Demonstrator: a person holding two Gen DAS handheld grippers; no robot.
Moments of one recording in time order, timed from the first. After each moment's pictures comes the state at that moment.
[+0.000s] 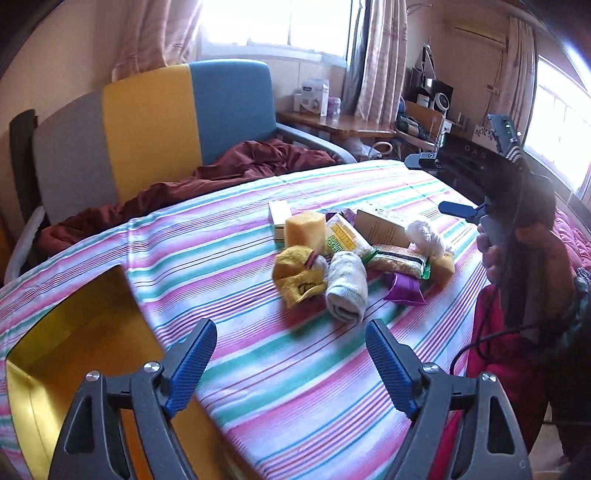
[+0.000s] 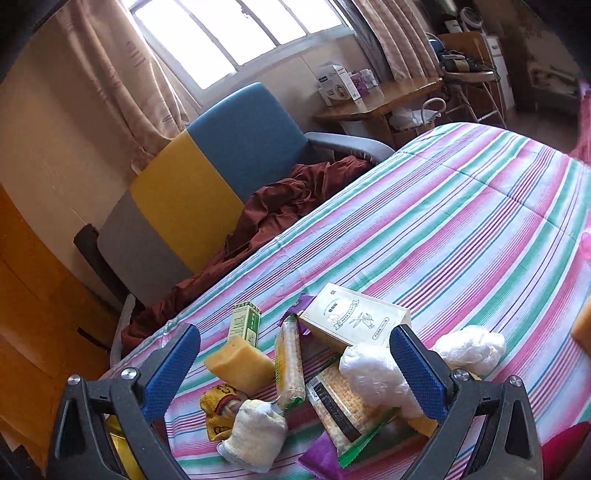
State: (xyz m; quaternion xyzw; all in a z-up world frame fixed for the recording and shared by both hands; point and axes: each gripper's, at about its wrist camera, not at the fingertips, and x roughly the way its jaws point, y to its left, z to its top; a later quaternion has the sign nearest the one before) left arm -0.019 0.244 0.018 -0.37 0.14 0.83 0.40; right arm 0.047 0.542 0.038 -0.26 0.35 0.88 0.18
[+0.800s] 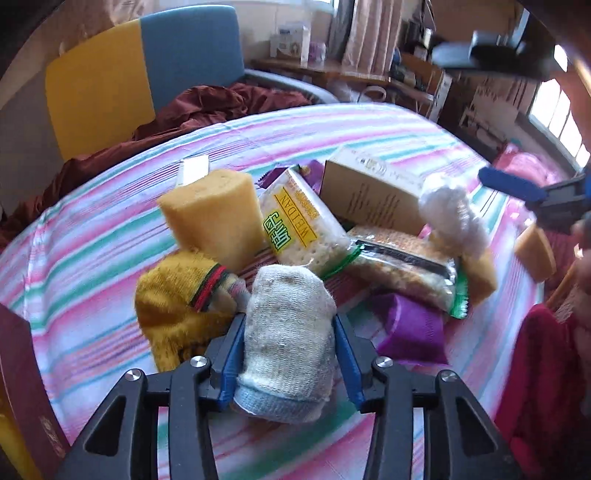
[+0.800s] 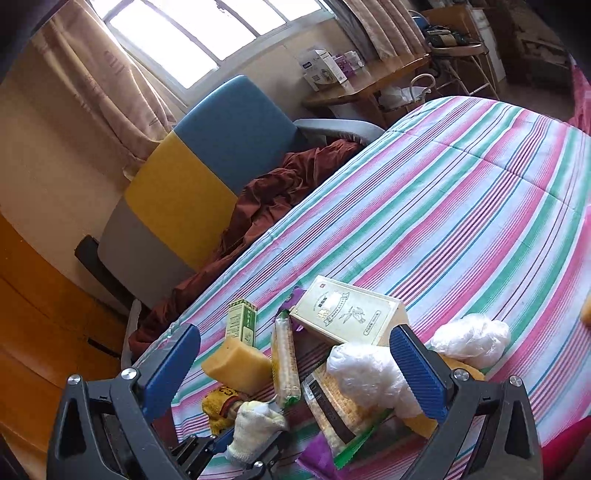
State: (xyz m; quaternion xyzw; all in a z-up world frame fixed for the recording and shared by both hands) left arm -0.039 0.369 -0.060 -0.44 0.16 0.78 0.41; right arm 0.046 0.559 0.025 -0.27 0.39 0.86 0.18
